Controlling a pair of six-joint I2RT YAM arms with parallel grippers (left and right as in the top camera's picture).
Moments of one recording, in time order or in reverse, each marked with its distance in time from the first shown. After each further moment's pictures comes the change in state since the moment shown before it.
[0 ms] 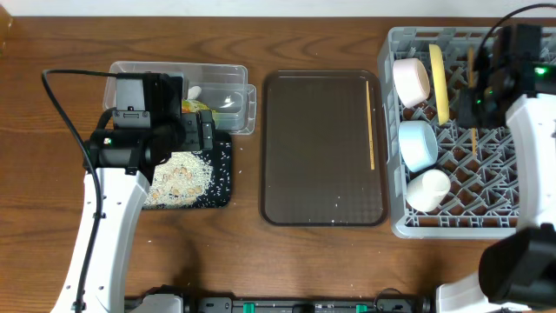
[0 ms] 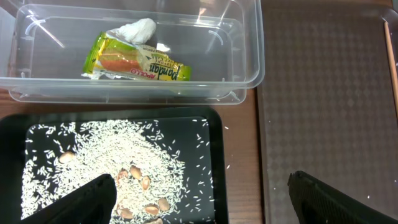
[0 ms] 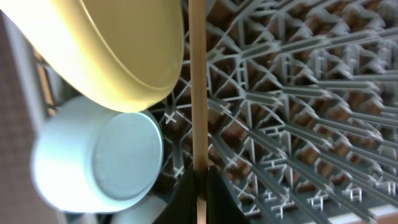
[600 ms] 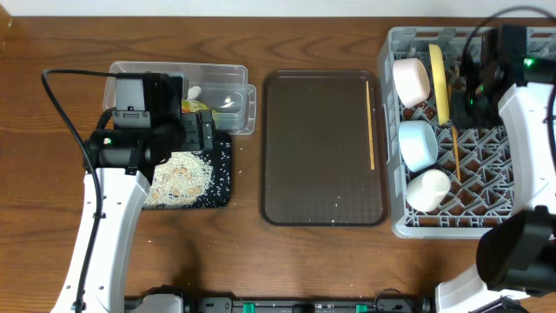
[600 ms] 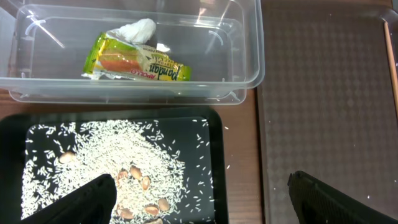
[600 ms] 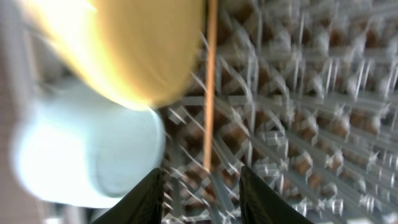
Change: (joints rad) left arm 0.000 0.000 0.000 0.000 0.000 0.000; right arm 0.035 0.064 0.116 -0.084 -0.010 -0.088
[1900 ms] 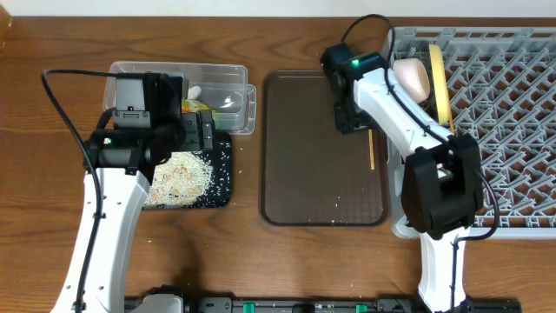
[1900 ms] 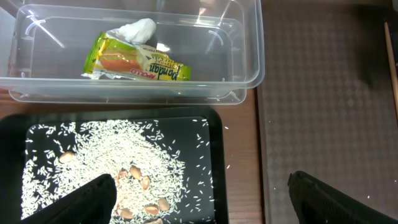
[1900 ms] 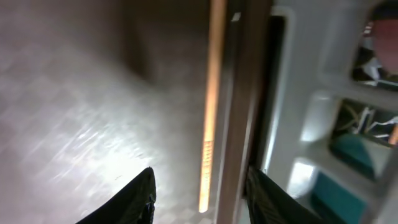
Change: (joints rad) left arm 0.000 0.000 0.000 0.000 0.000 0.000; right arm 0.488 0.419 0.116 0.021 0.188 0.500
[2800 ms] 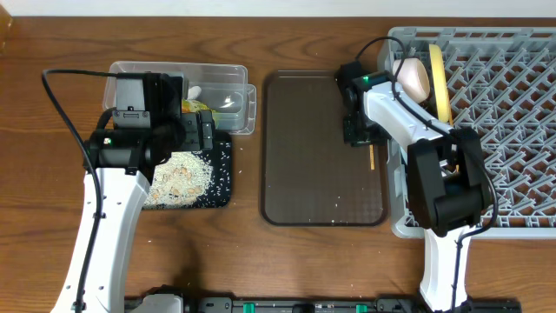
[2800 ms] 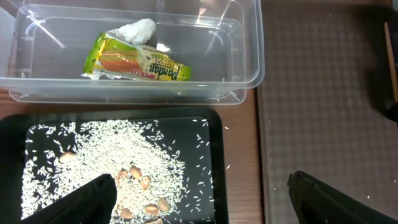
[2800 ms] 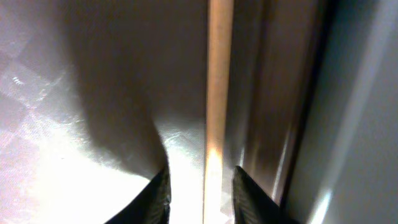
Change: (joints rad) left arm 0.000 0.000 0.000 0.000 0.000 0.000; right arm -0.051 -0.001 -0.221 0.193 -0.094 -0.007
